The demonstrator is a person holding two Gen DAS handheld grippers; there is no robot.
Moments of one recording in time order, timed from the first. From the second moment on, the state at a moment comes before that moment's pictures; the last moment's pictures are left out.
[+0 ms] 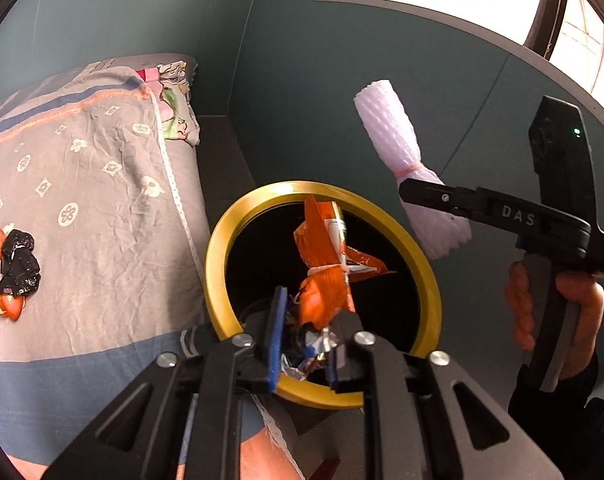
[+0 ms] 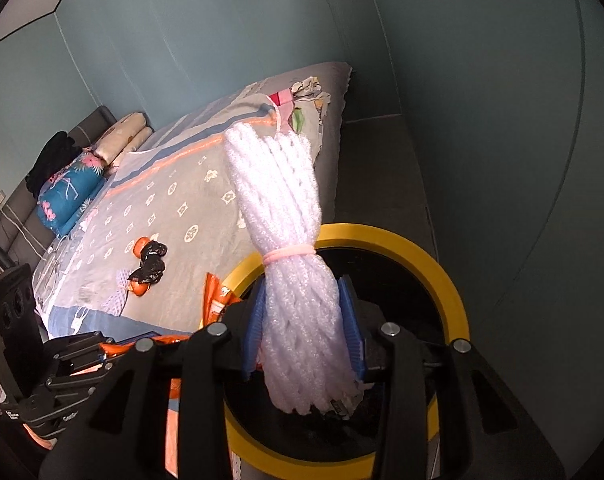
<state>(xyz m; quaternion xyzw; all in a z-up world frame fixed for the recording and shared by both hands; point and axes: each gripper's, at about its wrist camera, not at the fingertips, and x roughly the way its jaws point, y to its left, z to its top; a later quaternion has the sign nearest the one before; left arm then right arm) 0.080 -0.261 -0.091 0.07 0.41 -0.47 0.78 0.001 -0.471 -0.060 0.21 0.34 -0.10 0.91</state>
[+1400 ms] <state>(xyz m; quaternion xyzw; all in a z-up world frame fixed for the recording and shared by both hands) 0.196 -0.028 -0.104 -0.05 0.38 -0.20 0.90 0.162 -0.323 -0.066 0.14 0.38 0.04 0.91</state>
